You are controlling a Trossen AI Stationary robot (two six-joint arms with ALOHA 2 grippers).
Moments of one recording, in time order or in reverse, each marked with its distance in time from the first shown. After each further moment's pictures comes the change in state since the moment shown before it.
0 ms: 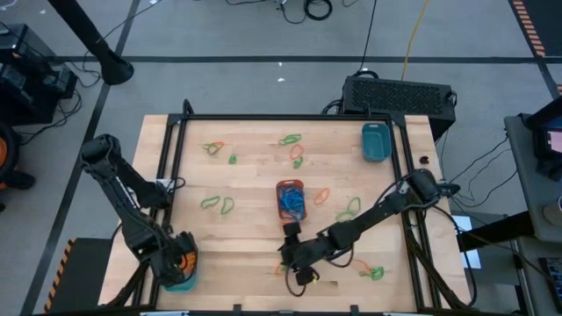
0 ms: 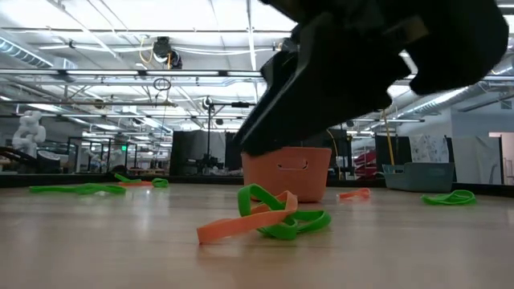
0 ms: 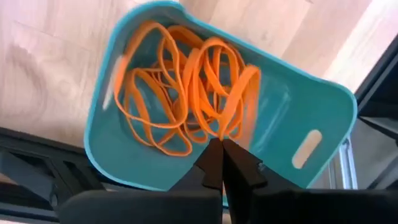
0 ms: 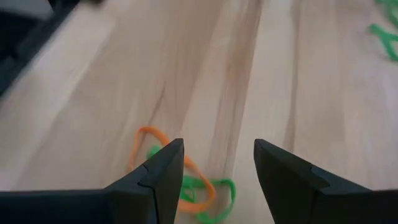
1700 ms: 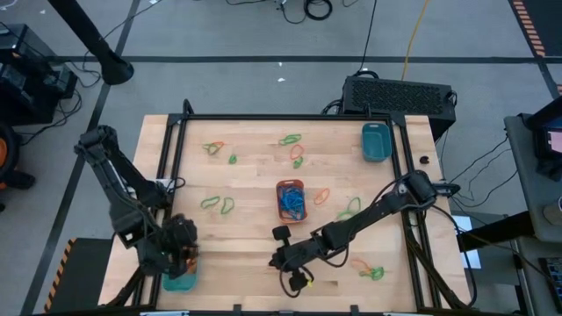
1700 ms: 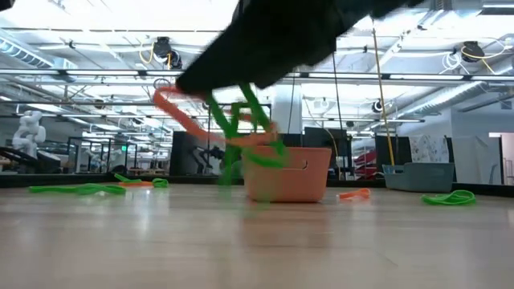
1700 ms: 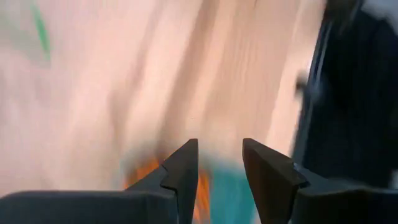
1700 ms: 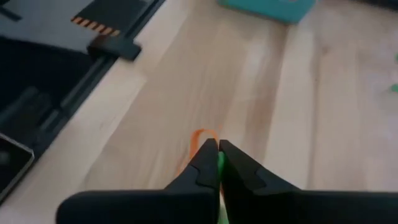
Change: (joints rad) left arm 0.016 -0.166 0.047 0.032 -0.406 0.157; right arm -0.017 0.043 0.127 0.017 -0.098 -0.047
